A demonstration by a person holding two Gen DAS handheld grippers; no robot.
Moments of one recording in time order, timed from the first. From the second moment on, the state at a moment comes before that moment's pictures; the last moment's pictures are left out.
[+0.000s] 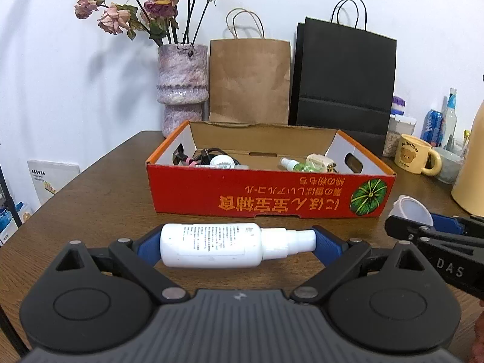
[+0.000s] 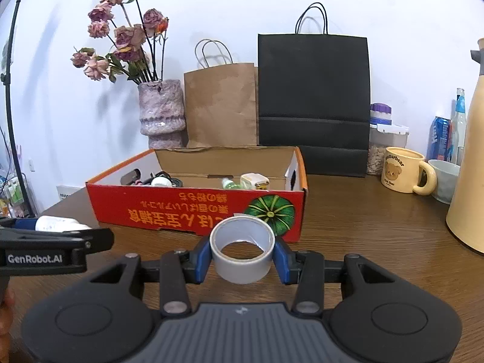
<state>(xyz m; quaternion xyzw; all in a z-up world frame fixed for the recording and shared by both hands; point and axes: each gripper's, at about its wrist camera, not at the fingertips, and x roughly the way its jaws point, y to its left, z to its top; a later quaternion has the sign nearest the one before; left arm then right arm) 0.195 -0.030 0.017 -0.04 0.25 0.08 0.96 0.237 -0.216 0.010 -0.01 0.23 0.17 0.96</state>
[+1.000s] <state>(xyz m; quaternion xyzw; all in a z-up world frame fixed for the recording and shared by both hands) 0.244 -0.023 0.067 -0.05 0.18 0.09 0.98 0.282 -0.191 0.050 0.02 0.17 0.17 0.97</state>
